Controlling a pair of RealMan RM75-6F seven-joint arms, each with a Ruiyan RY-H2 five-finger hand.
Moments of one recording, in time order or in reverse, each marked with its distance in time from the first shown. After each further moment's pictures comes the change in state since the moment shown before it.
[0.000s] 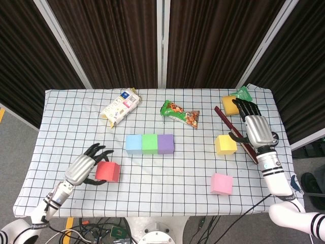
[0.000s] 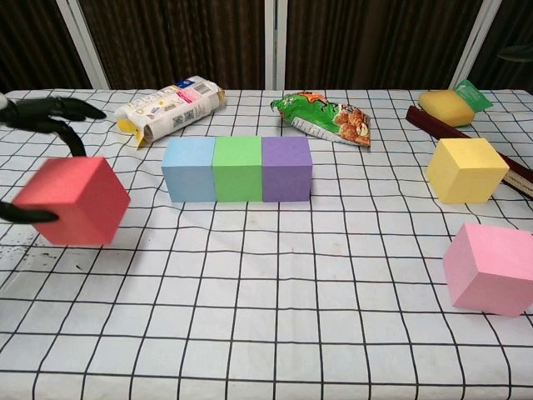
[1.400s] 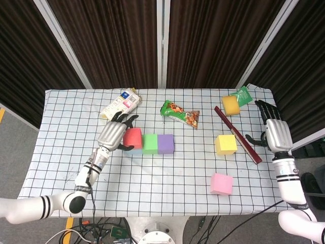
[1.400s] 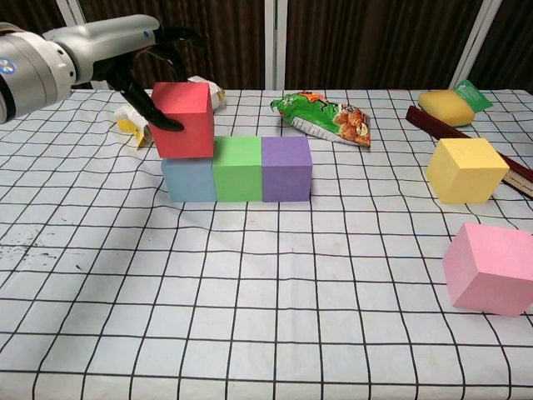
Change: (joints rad) left arm -0.362 -0.176 -0.268 -0.104 -0.662 -0.214 0.626; right arm -0.100 0.034 0.000 0.007 0.013 0.063 0.048
